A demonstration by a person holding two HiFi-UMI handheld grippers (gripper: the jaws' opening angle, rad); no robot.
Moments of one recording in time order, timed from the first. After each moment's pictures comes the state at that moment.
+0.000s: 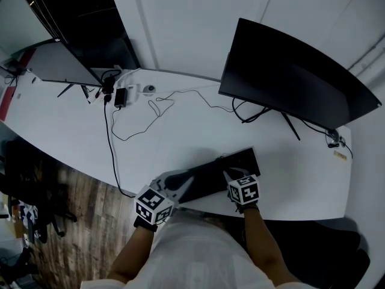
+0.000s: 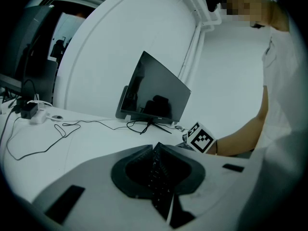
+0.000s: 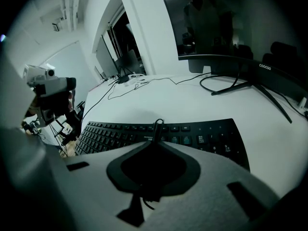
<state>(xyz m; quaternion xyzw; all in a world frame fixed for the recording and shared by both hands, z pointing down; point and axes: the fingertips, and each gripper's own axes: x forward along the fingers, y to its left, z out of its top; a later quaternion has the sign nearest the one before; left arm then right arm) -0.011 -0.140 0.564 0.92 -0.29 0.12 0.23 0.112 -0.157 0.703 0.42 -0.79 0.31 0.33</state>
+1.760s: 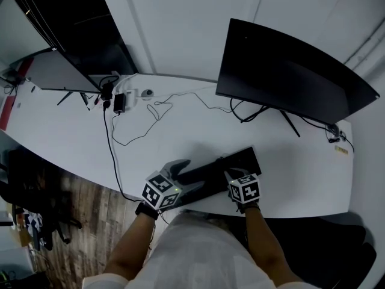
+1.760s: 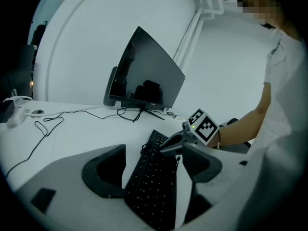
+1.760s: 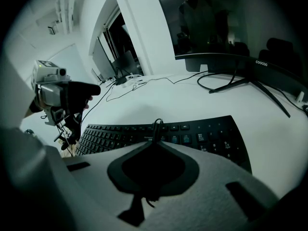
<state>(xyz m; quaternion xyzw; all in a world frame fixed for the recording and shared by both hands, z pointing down) 0.012 -0.153 0.596 0.93 -0.20 0.20 0.25 0.113 -0.157 0.702 0.43 -0.78 0.33 0.32</state>
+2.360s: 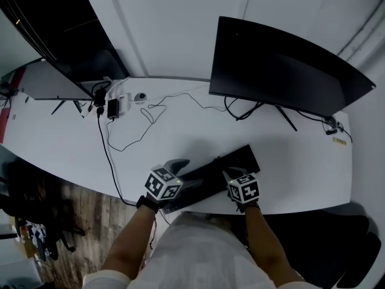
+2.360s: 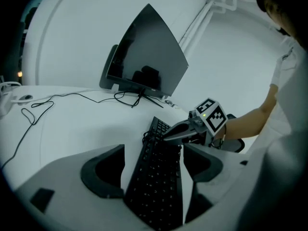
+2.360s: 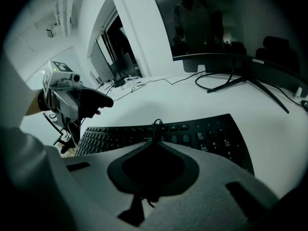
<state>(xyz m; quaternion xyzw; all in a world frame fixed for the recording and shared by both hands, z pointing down) 0.017 -0.163 0.637 0.91 -0.15 0.26 0.29 0.113 -0.157 0.702 0.44 -0.78 0.33 0.31</state>
